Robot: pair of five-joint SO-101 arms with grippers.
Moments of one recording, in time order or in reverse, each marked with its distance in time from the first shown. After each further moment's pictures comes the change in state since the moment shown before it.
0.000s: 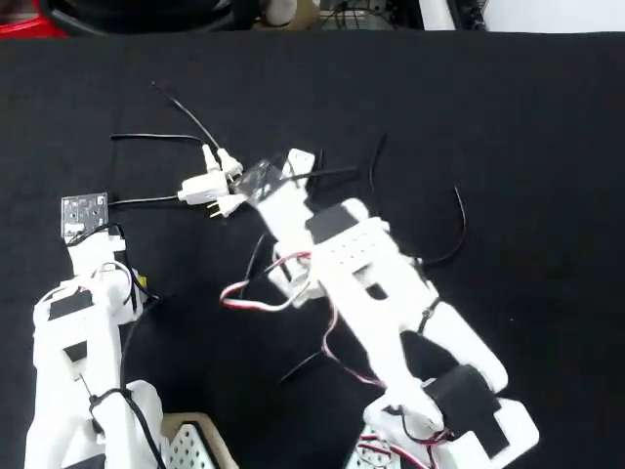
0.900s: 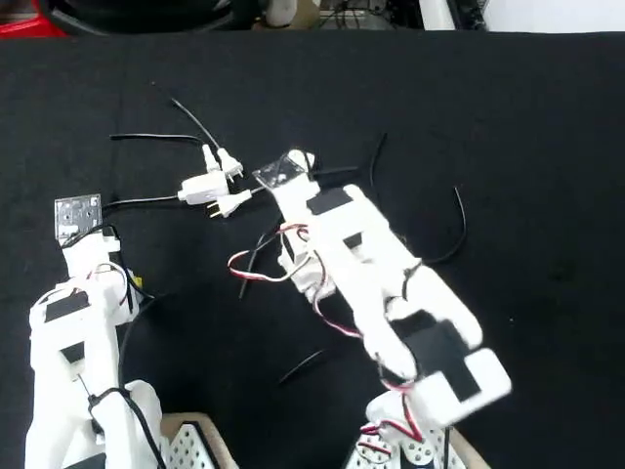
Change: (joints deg) left arm -1.7 0.0 0.0 0.0 0.0; right arm 5.4 12.5 -5.5 -1.7 -0.3
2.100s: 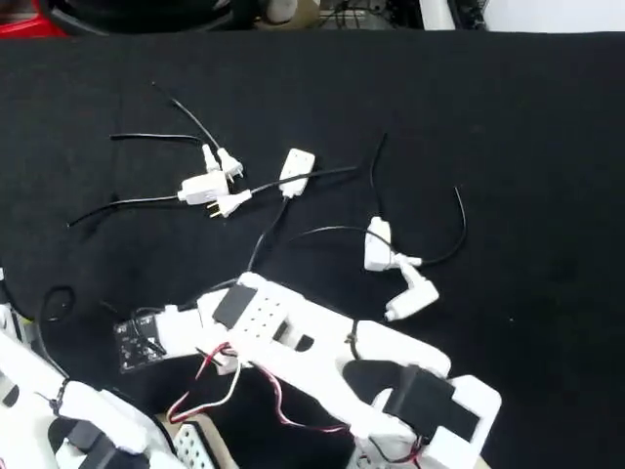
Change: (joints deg) left arm -35.7 0.0 -20.4 22.2 -27.2; right arm -32.8 -4.7 8.0 -12.7 37.1
